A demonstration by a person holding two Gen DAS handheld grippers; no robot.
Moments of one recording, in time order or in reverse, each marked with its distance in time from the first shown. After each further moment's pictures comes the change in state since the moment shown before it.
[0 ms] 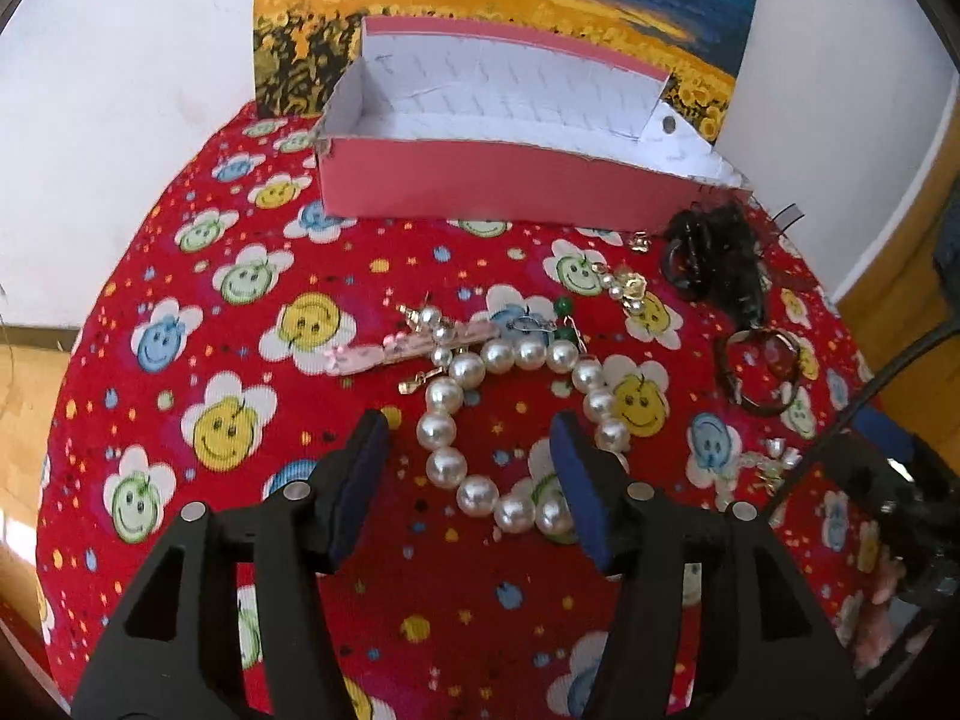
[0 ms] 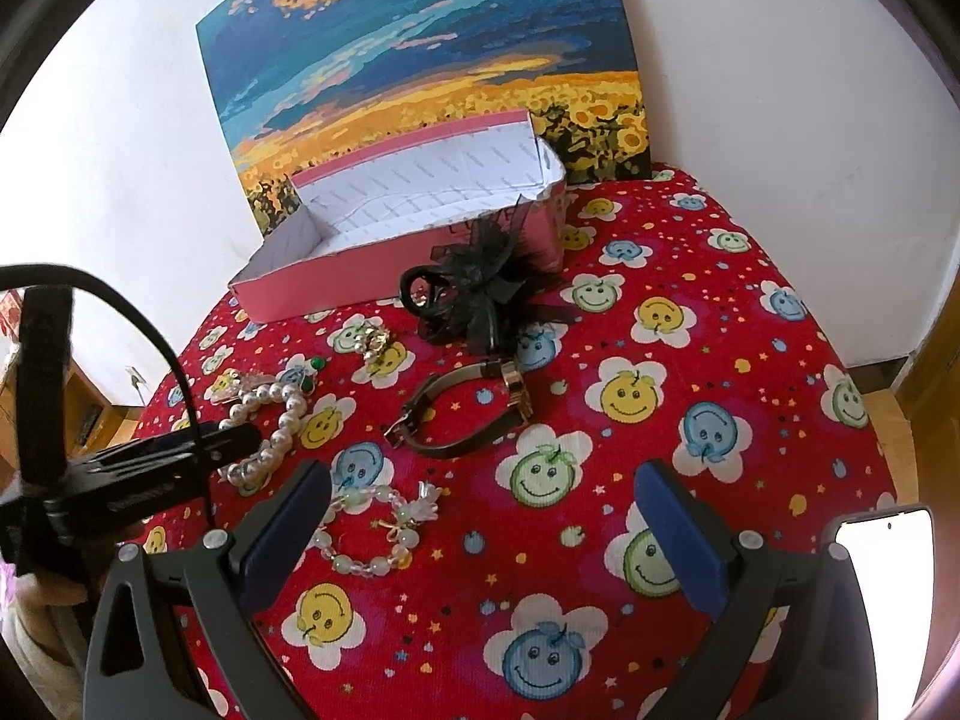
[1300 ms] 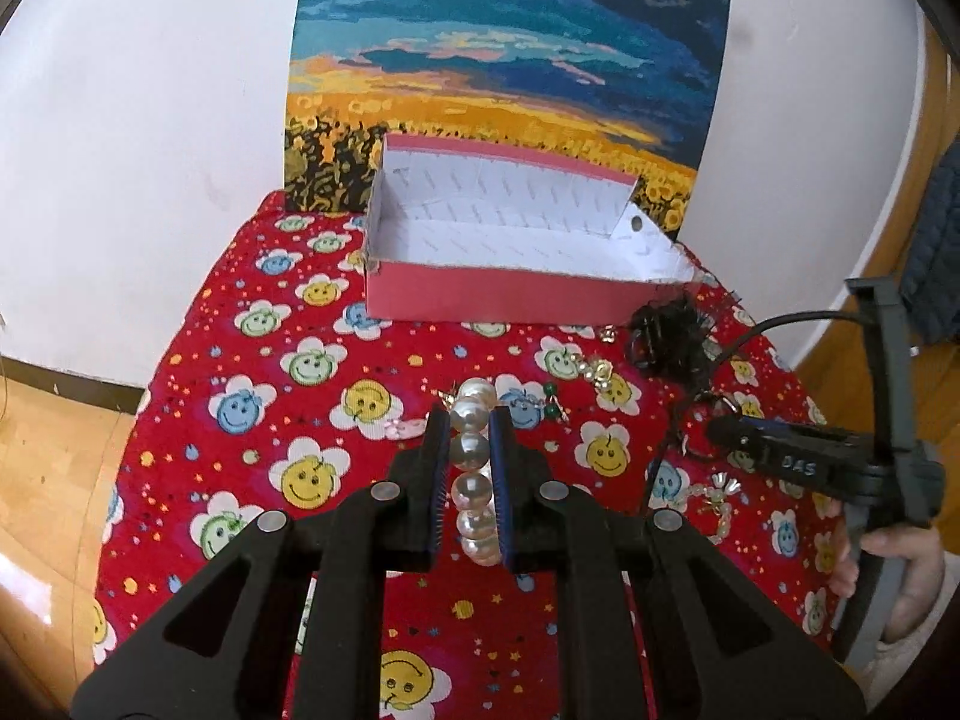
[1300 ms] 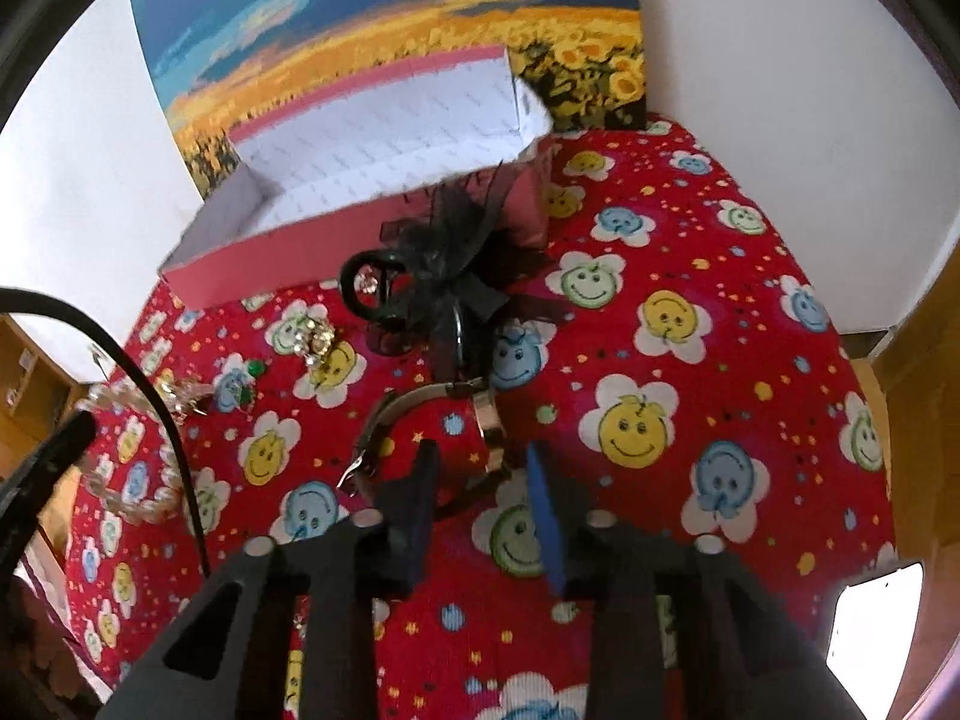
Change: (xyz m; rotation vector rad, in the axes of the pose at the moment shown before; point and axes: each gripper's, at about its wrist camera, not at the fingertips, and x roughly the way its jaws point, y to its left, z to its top) left arm -0.074 0.026 0.005 -0.001 -0.199 -0.059; right arm 0.046 -0.002 0.032 0.009 0.187 -0.098
